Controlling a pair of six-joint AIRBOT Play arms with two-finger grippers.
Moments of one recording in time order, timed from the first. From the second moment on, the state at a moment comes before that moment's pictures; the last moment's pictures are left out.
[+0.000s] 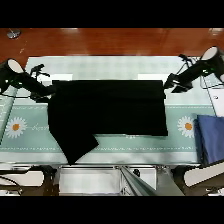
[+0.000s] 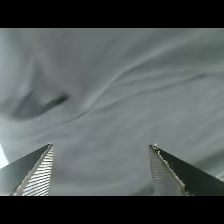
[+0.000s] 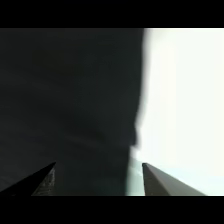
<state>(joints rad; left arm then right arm) 0.15 -1.54 1.27 1.27 -1.33 -1.45 -0.18 -1.74 1.58 -1.20 1.47 1.46</state>
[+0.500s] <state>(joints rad) 0.52 -1.20 0.80 1.16 -1.36 -1.40 -0.42 -1.21 0.97 -1.10 1.27 1.36</state>
